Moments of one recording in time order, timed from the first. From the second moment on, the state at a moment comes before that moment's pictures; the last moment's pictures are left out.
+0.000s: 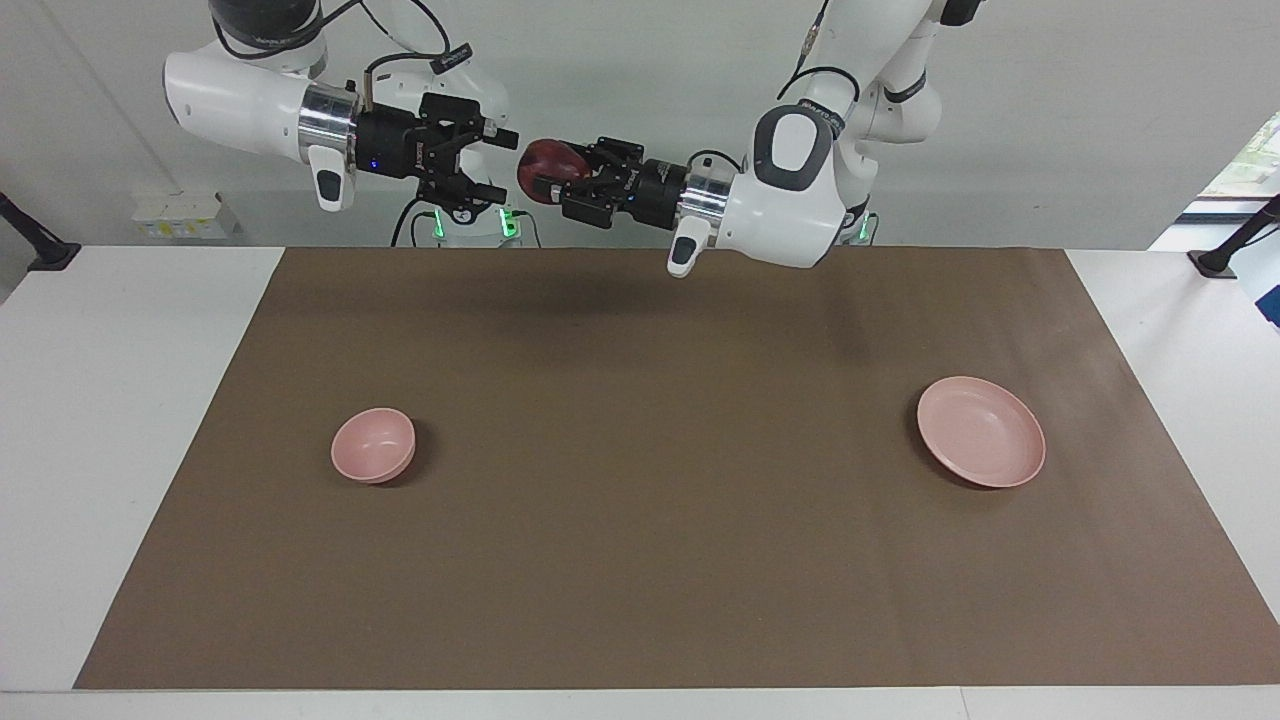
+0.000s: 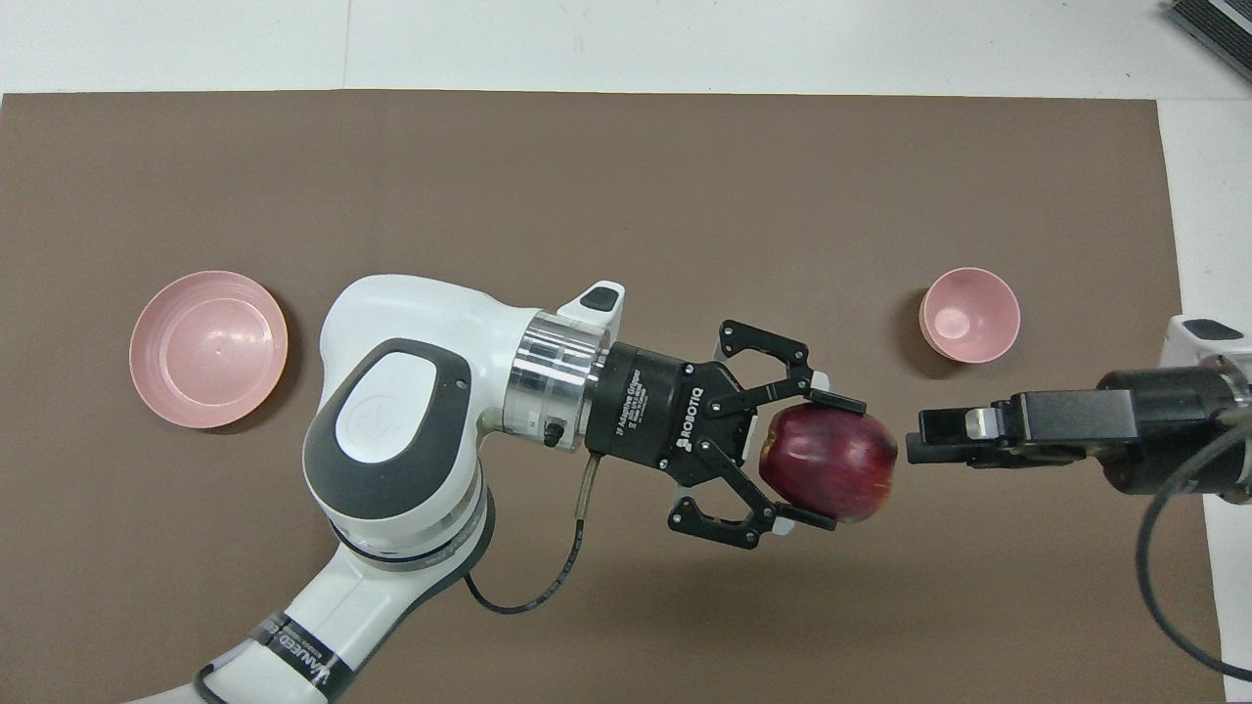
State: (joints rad) left arm -0.34 0.17 -0.39 -1.81 -1.77 1.90 -1.05; right arm -0.07 -0.28 -0.02 -2.10 1.24 1.55 -0.15
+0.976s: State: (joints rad) left arm -0.35 0.18 -0.45 -1.78 -1.80 2.06 -1.05; right arm -0.07 -0.29 -0.02 -2.12 1.19 1.49 -0.17
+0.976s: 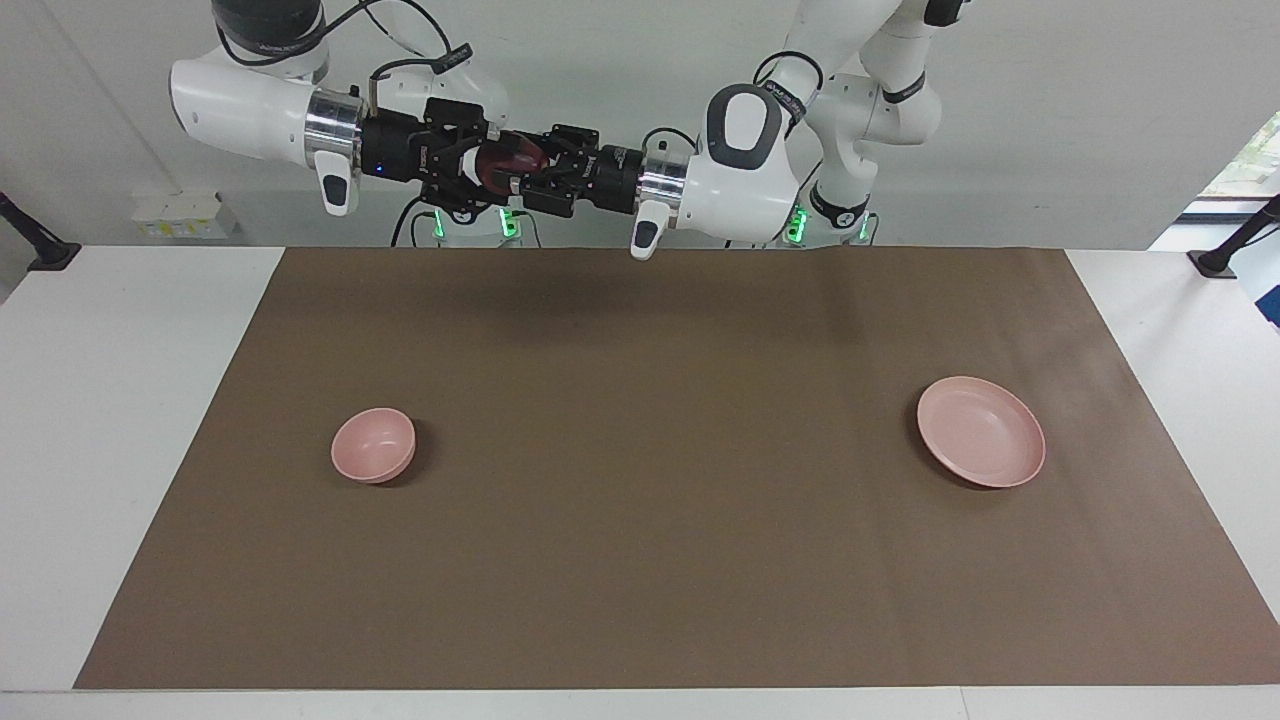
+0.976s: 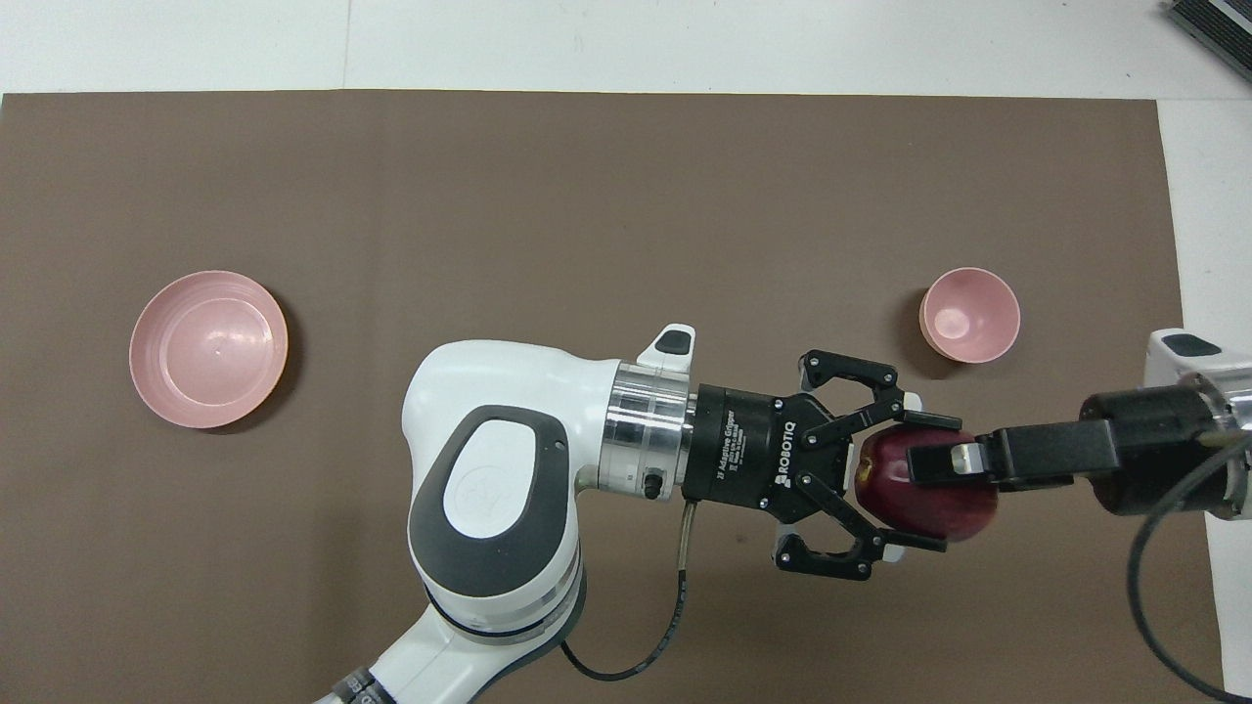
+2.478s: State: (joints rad) left arm -0.34 0.18 -0.44 -1.76 -1.55 2.12 -1.07; right arm -0.11 -0.23 -0.03 -2.03 0.91 1.50 -0.14
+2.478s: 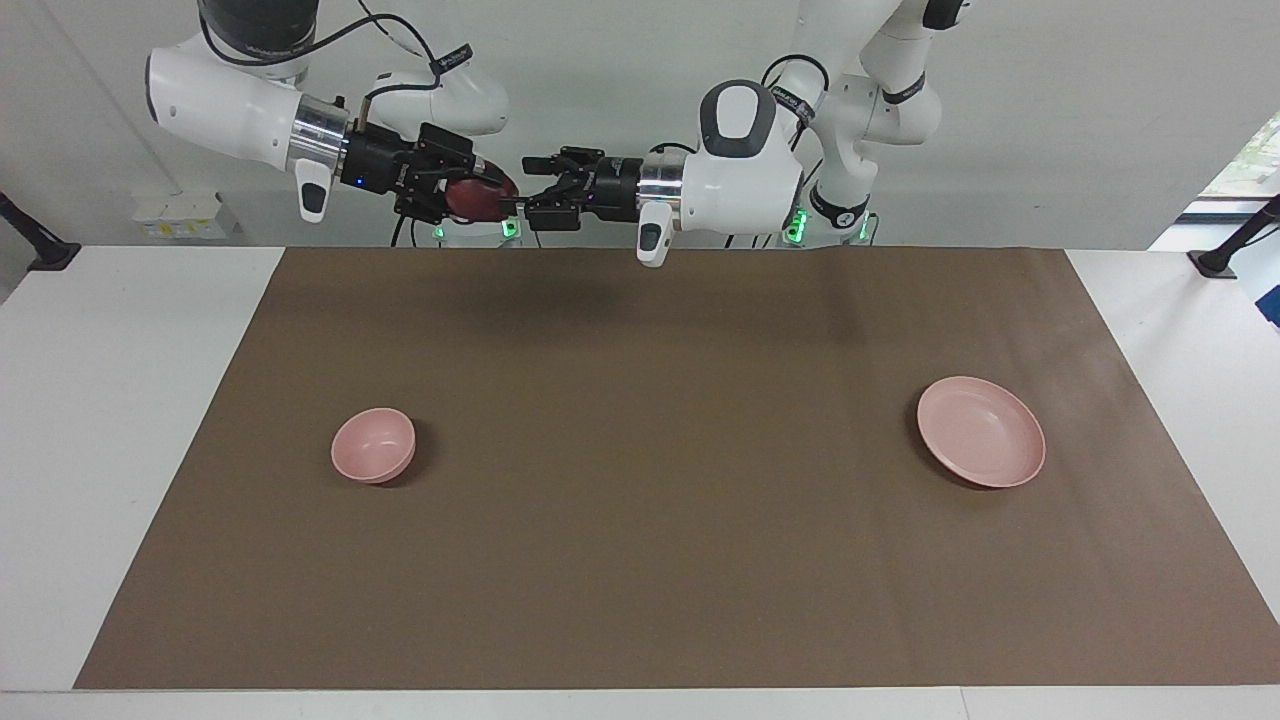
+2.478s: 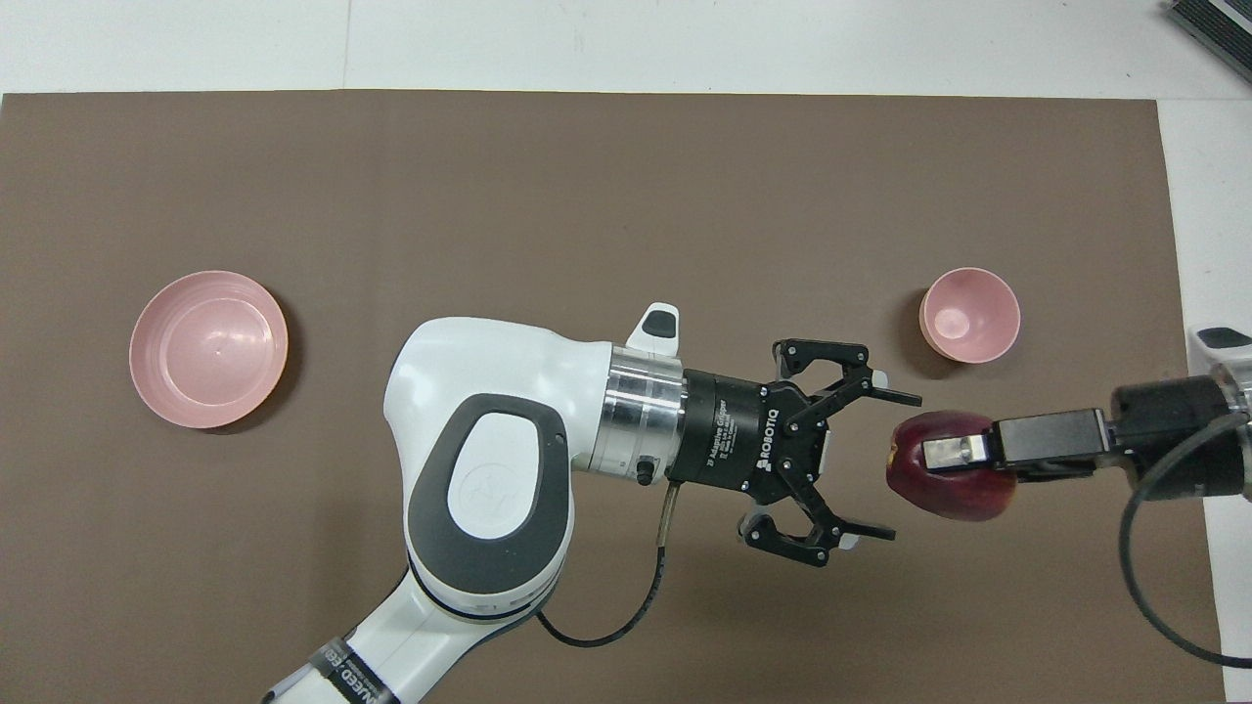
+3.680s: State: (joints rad) left arm -0.25 0.20 -0.44 -1.78 -0.78 2.08 -0.96; right arm 0.00 0.19 -0.02 -1.79 -0.05 1.87 -0.16
